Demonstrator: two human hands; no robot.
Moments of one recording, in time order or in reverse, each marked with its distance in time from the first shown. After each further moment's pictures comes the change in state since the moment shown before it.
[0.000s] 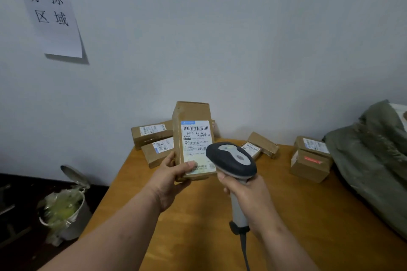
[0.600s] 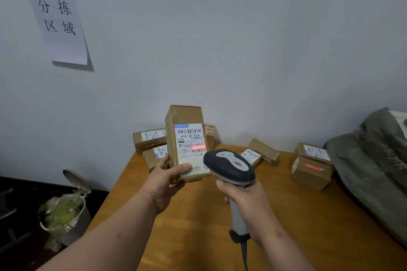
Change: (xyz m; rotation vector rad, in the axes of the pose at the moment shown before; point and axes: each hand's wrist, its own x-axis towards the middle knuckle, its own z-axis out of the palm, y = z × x) left_hand -0.002 0.006 -0.001 -0.027 0.042 0.084; right_hand 0.000 -0.002 -0.006 -0.018 -0.020 -0.015
